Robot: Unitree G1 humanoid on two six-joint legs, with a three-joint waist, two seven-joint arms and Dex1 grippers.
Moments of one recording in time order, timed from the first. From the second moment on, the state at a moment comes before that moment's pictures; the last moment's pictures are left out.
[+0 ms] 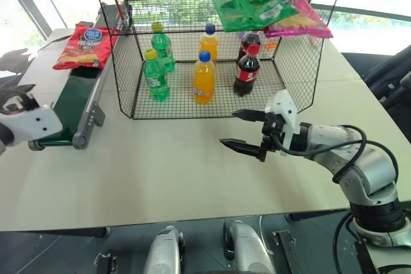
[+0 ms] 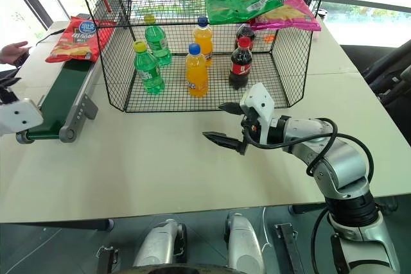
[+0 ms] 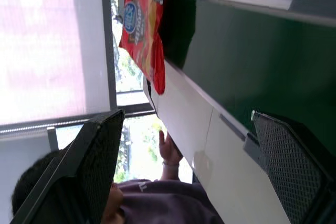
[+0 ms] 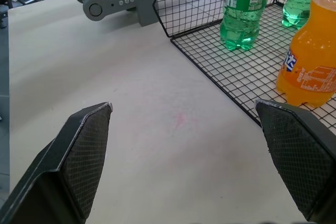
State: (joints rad) left arm 0.02 1.18 0.29 0.08 0.34 -0.16 -0.40; right arm -0.41 -0.64 0.03 -0.44 0.60 0.74 0.79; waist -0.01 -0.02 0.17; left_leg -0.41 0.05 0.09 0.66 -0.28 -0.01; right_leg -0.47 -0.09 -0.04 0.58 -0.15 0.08
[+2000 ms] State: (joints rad) left arm -0.22 0.91 0.25 -0.37 0.35 0.23 -0.39; right arm -0.50 -0.84 -0.14 -0.26 0.59 0.70 0.84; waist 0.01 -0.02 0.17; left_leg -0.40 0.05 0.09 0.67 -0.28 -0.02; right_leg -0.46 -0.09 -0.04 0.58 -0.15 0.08
